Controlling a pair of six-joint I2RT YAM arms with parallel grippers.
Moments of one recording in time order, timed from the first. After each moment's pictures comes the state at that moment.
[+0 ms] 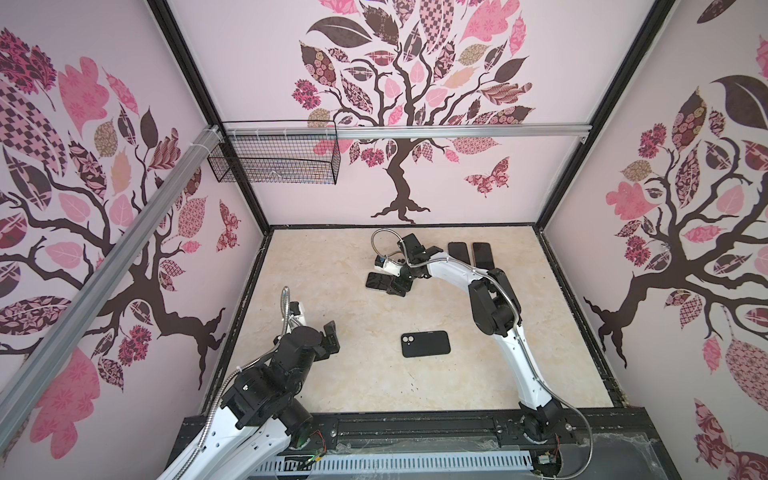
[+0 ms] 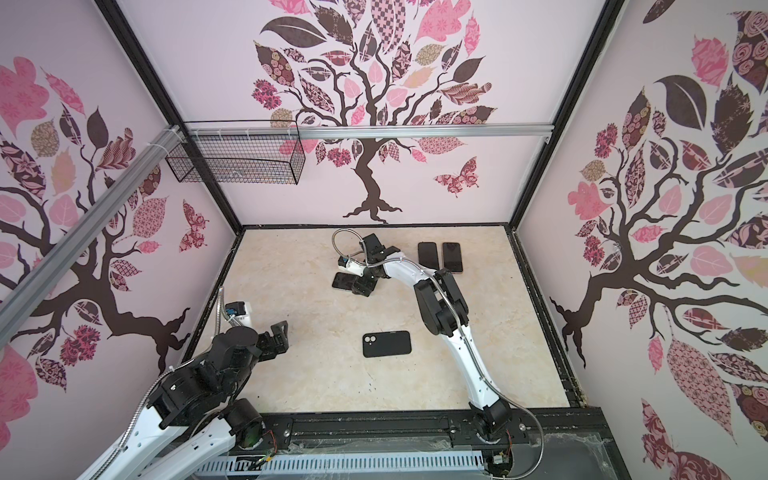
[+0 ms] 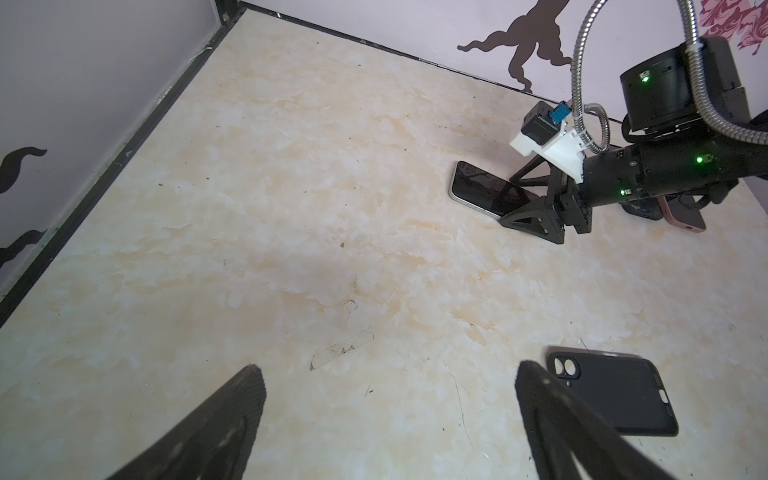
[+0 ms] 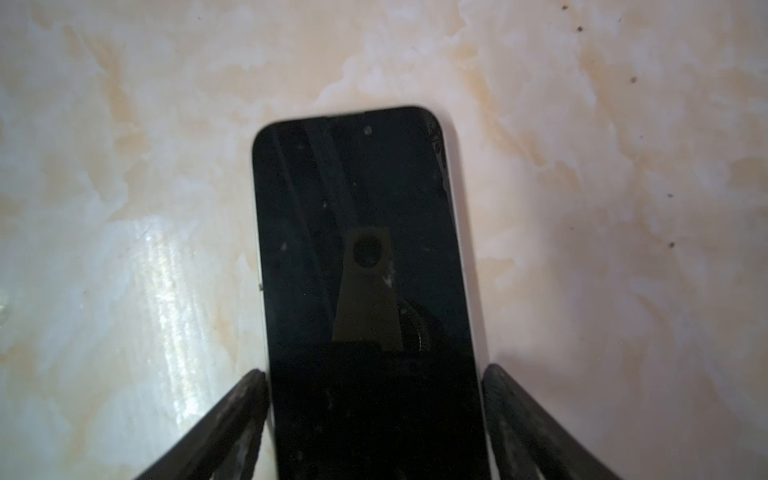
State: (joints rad) left arm -0.71 0.50 0.69 -0.87 -0.56 -0.64; right arm 0.58 2.46 2.02 -0.62 -0.31 -0.63
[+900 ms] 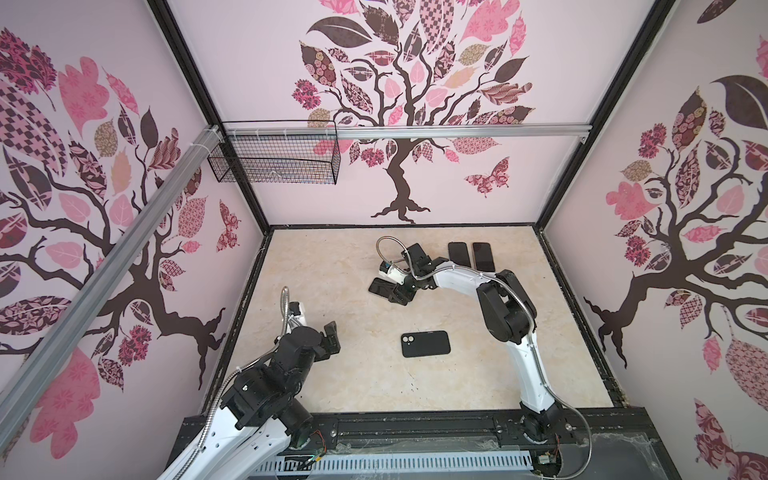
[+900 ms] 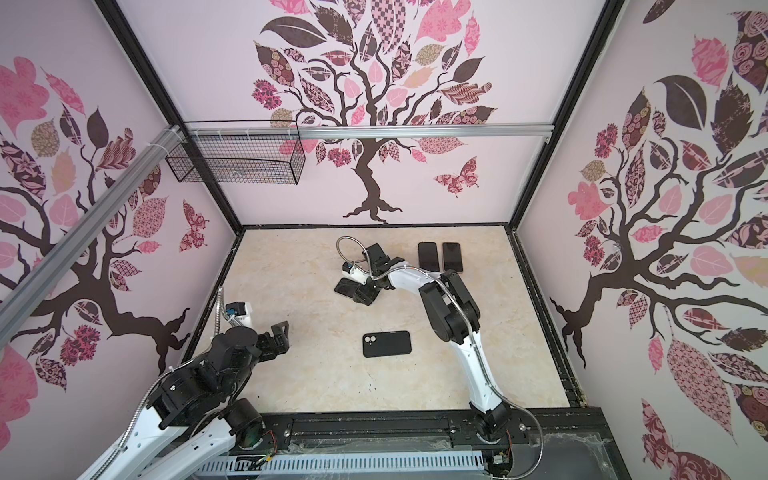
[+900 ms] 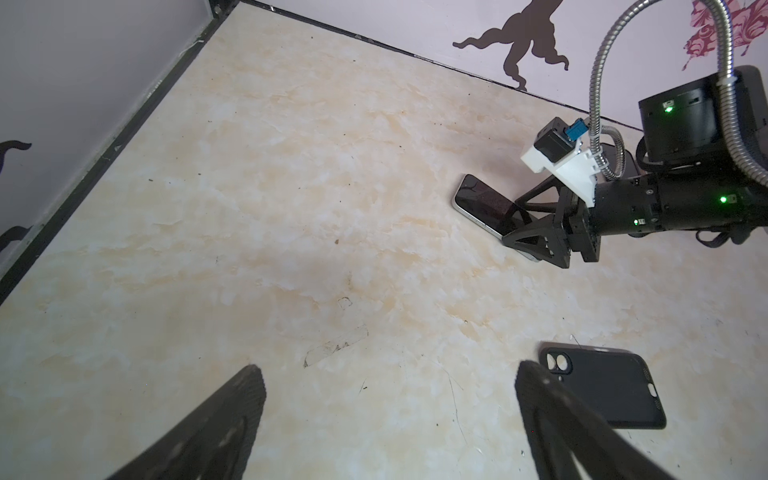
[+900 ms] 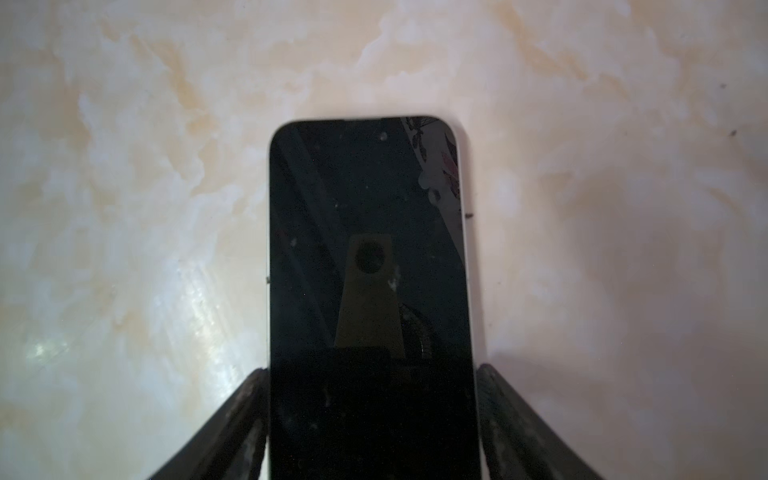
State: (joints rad) left arm -0.71 0.50 0.69 -0.87 -0.53 -0.65; right arm 0.60 2.25 1.65 -0.43 -0.32 -0.42
